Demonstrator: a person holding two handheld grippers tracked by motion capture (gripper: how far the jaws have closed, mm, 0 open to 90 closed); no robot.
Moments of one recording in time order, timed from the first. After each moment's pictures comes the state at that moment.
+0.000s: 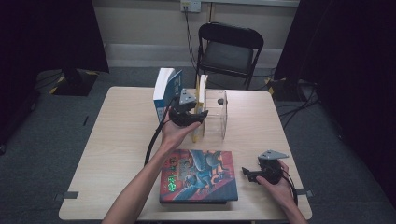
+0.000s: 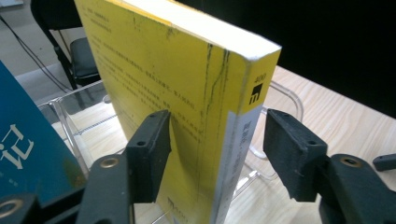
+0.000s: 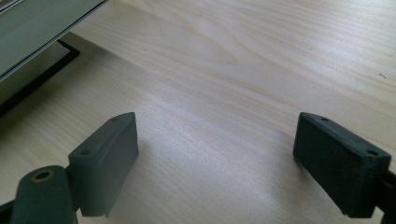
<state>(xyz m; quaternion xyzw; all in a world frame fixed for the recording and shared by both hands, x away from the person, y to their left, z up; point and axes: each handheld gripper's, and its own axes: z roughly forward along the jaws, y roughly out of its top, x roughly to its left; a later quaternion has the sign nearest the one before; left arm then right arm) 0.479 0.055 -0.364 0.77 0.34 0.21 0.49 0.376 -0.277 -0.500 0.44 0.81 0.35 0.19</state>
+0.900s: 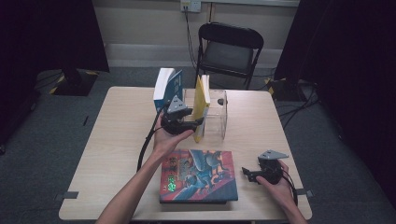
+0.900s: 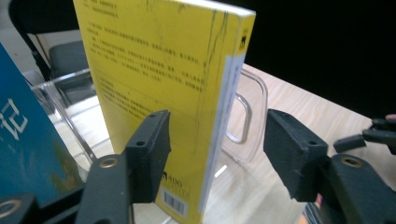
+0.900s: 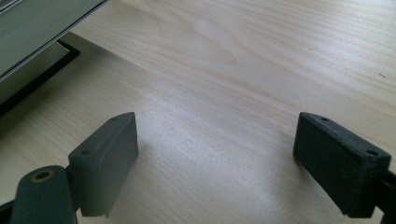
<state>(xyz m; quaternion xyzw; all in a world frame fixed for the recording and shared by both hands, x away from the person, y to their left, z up) 0.452 0.081 -0.370 0.77 0.32 0.18 0.52 0.376 -0.277 -0.500 0.44 0.81 0.35 0.19</state>
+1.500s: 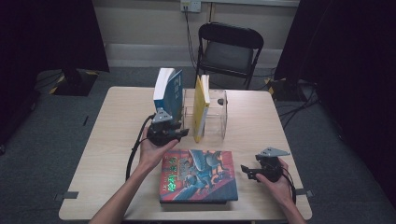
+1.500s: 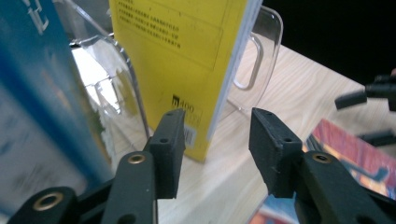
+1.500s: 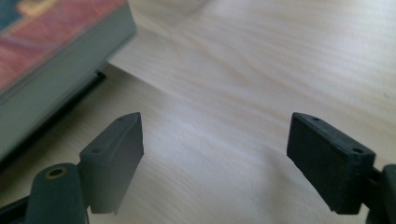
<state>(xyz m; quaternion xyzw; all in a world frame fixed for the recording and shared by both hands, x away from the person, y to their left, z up) 0.428 0.124 -0.400 0.78 0.36 0.14 0.49 0.377 -0.269 -0.481 0.43 0.80 0.38 0.18</state>
